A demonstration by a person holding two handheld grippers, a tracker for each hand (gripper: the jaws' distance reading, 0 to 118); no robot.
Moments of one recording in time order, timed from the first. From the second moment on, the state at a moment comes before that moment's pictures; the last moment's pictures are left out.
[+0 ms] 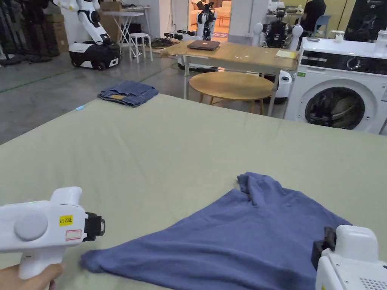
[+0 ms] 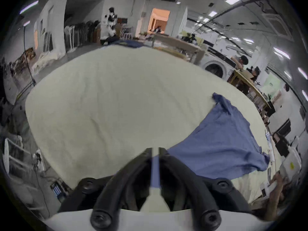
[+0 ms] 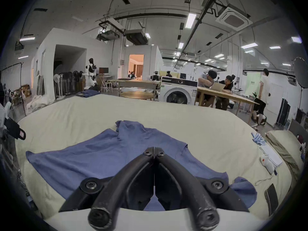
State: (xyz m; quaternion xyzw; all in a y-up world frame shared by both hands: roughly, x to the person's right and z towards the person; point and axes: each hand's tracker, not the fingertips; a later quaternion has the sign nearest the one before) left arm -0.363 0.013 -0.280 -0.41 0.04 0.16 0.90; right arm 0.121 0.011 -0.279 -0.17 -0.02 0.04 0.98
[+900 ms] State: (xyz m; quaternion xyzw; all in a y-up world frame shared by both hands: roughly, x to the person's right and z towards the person) left arm -0.338 -0.054 -0.299 -0.50 0.08 0.08 0.86; right arm 0.129 -0.015 -0.310 -0.23 0.00 0.03 0.97
